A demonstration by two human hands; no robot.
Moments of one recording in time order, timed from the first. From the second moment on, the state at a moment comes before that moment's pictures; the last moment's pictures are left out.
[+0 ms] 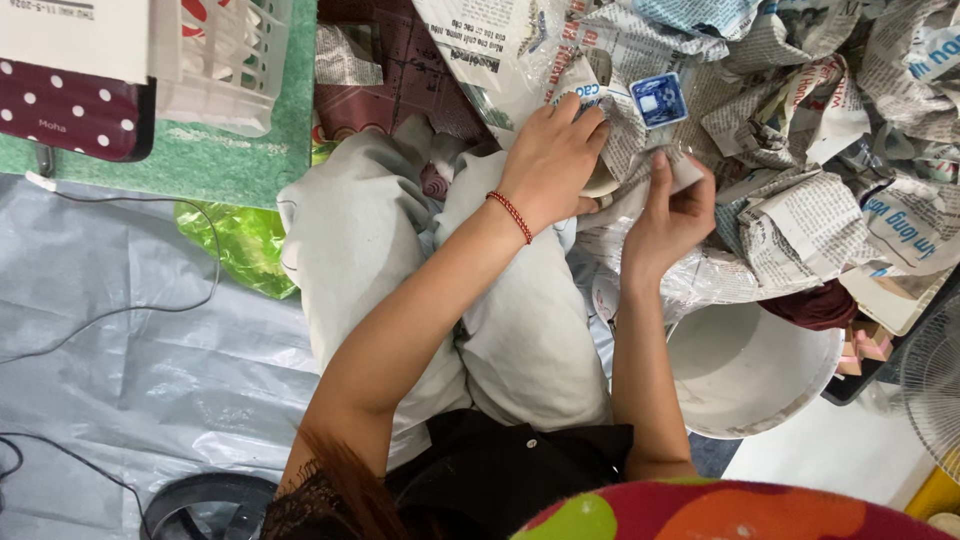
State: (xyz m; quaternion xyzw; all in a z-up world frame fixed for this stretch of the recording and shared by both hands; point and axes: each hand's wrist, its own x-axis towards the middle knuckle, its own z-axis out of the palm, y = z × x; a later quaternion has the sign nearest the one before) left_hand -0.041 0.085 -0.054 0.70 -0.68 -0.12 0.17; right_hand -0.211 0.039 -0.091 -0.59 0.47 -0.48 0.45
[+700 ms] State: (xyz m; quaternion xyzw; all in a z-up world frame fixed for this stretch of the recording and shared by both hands) left_hand -0.043 0.084 -0.047 0.71 -0.67 -0.13 0.15; right_hand -0.206 0.018 -0.102 -0.81 0.41 -0.39 0.15
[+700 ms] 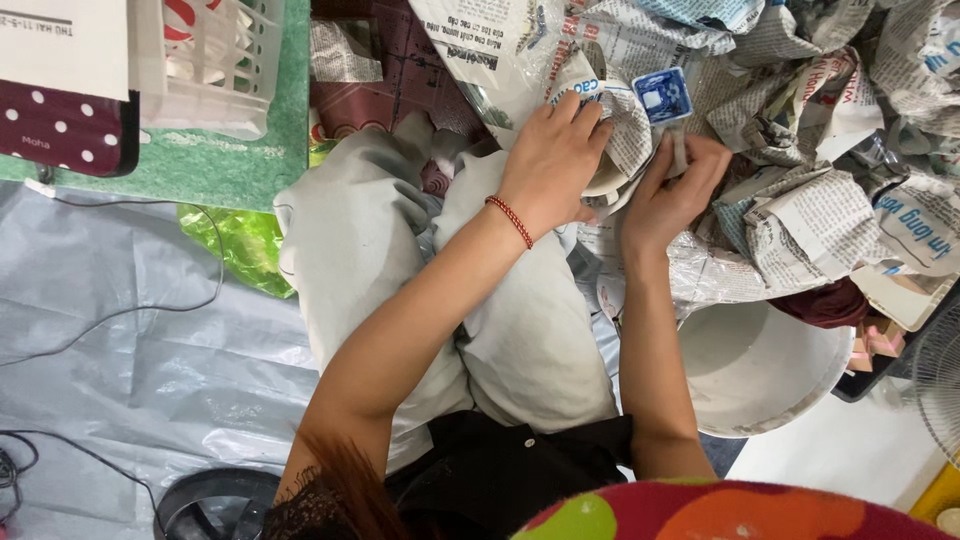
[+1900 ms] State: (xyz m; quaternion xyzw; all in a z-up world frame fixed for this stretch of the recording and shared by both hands) left_hand -0.028 0.091 -0.056 0.67 -0.68 -0.17 0.26; right_hand -0.212 0.041 -0.043 -0.80 0.35 -0.32 0.37
